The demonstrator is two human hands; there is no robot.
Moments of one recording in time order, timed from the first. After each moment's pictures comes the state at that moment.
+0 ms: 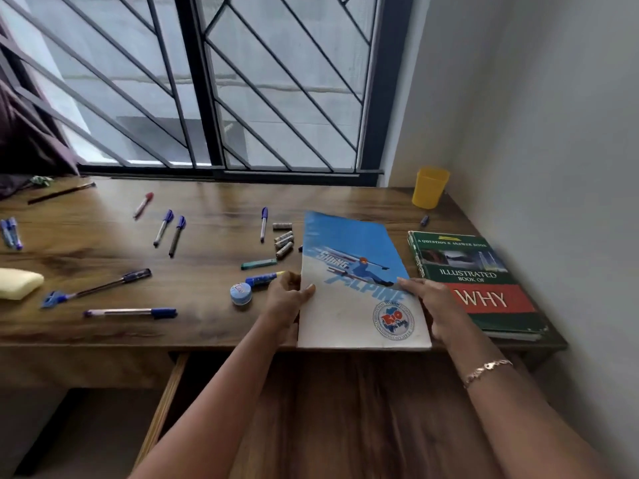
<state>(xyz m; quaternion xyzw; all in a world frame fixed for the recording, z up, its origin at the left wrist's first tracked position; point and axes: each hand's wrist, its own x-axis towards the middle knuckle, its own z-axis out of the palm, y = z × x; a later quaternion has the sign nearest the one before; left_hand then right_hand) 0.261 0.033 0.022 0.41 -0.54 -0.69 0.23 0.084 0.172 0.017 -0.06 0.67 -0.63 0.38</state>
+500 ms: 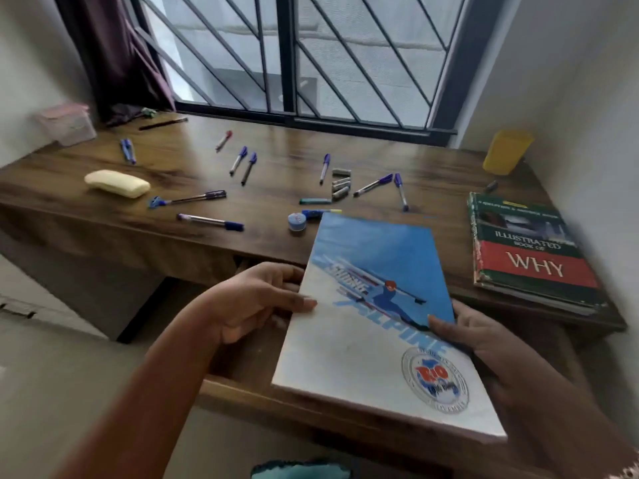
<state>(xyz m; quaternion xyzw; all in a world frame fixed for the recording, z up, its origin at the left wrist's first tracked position) 0.421 0.121 0.077 0.35 -0.55 -0.76 0.05 0.200 0.289 0.058 -0.17 0.54 -0.53 0.63</state>
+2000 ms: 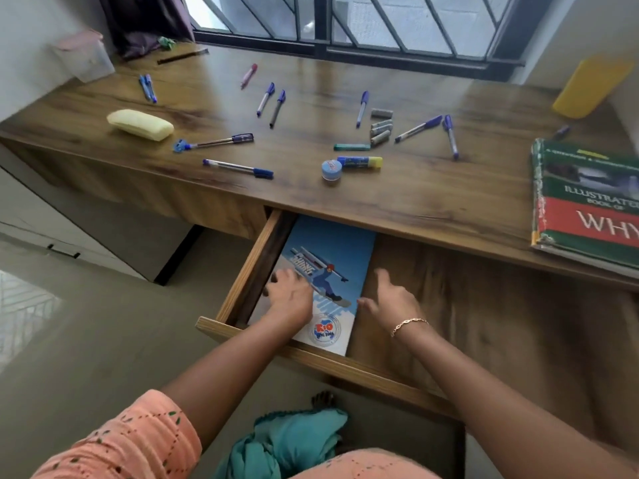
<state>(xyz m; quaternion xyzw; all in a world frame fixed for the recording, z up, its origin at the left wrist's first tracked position) 0.405 0.103 -0.095 0.54 -0.81 -0.07 -0.22 0.261 0.185 -0.095 -0.50 0.83 -0.07 0.23</state>
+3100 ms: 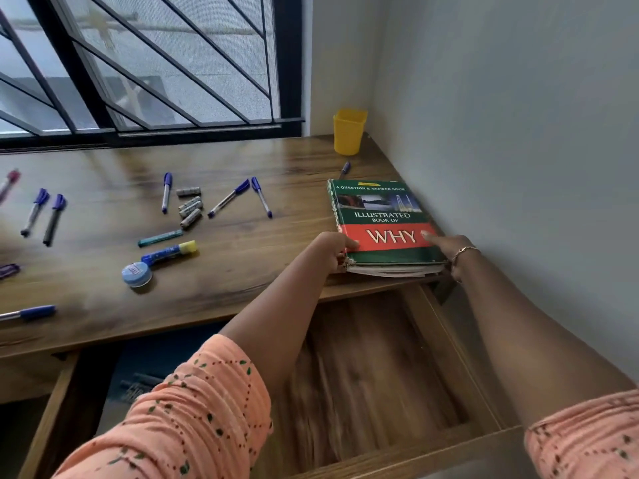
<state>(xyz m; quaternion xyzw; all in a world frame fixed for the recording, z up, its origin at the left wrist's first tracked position) 0.075 0.130 0.004 0.41 -0.55 -0.73 -0.04 -0.062 0.293 -0.019 0.05 0.81 -0.53 0.22</state>
